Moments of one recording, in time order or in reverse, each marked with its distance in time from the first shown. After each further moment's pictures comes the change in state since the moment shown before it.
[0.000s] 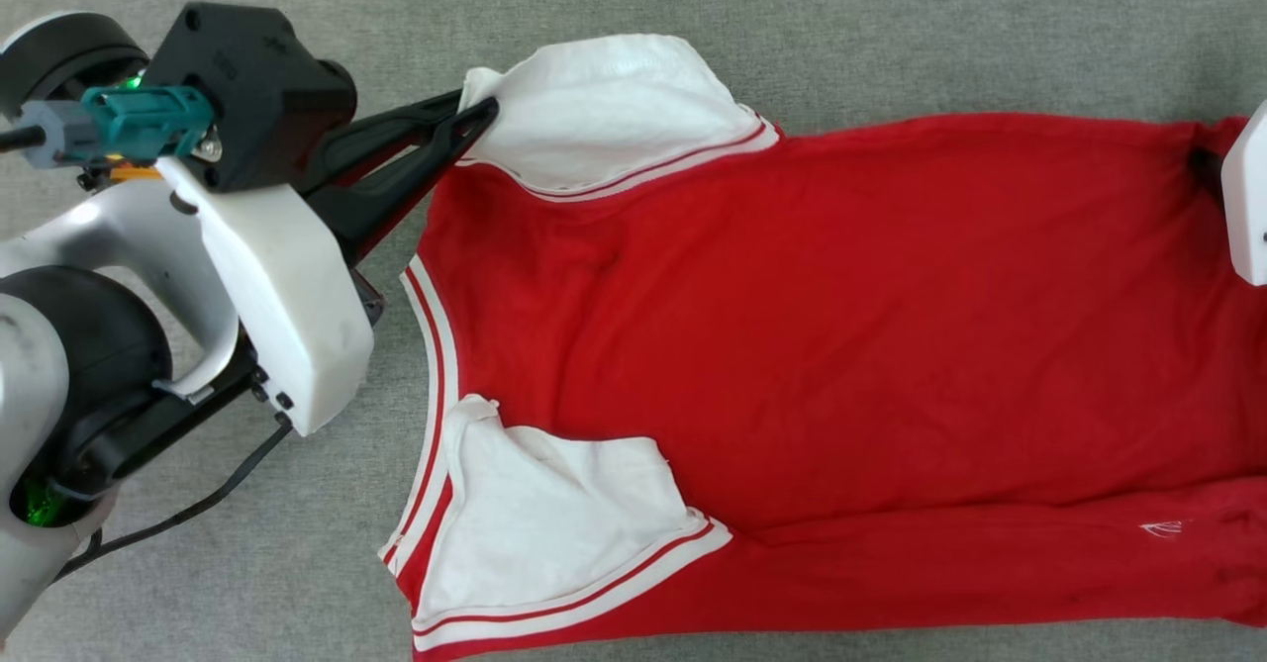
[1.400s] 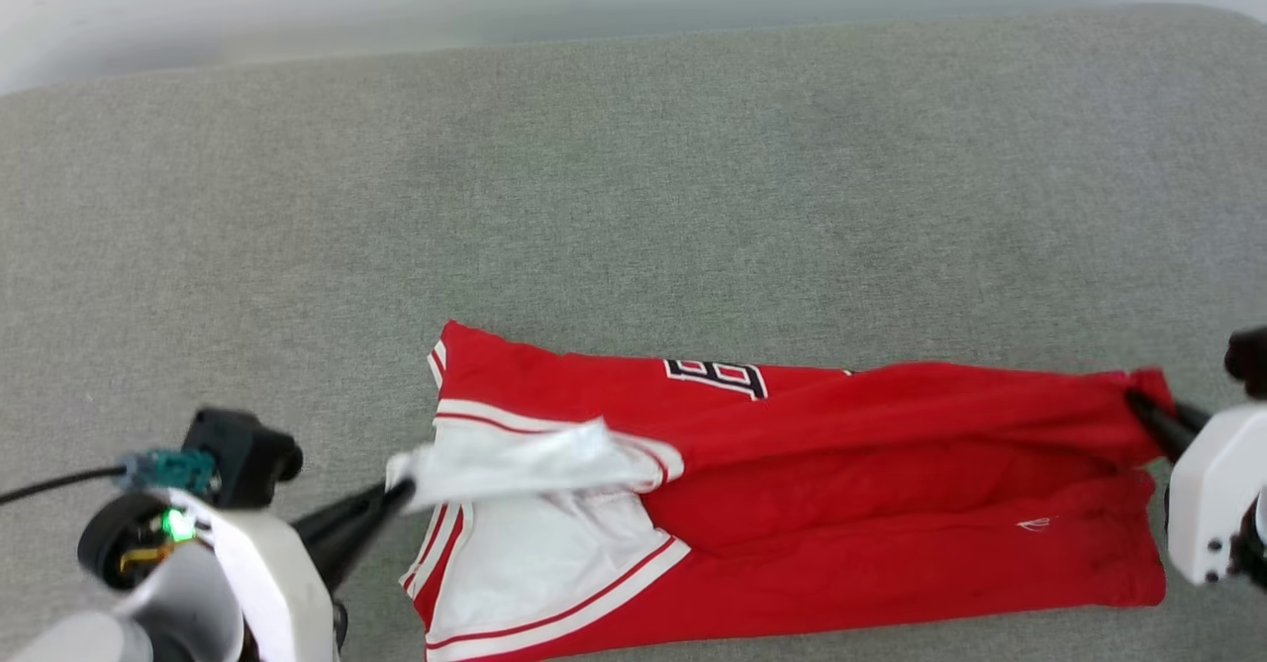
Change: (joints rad) left arm 0.637 0.091 -0.007 0.105 -0.136 0.143 -0.285; right arm 0.566 -0.003 -0.120 -0.277 0.137 0.000 -0.352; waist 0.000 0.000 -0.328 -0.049
